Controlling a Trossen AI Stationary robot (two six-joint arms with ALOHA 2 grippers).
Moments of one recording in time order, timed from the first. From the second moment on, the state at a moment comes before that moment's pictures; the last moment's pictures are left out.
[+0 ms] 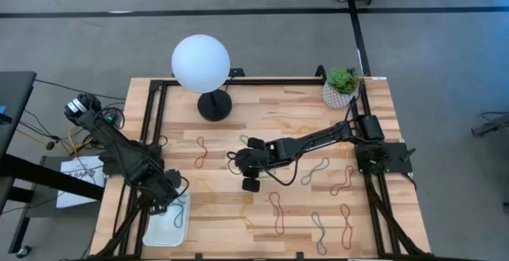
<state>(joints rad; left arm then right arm) -0.75 1.18 0.81 -1.13 0.17 -1.01 0.17 2.05 1.51 -0.41 0.11 0.18</state>
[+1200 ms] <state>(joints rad) -0.75 1.18 0.81 -1.09 -0.02 -1.04 0.17 2.05 1.51 -0.51 0.10 0.19</state>
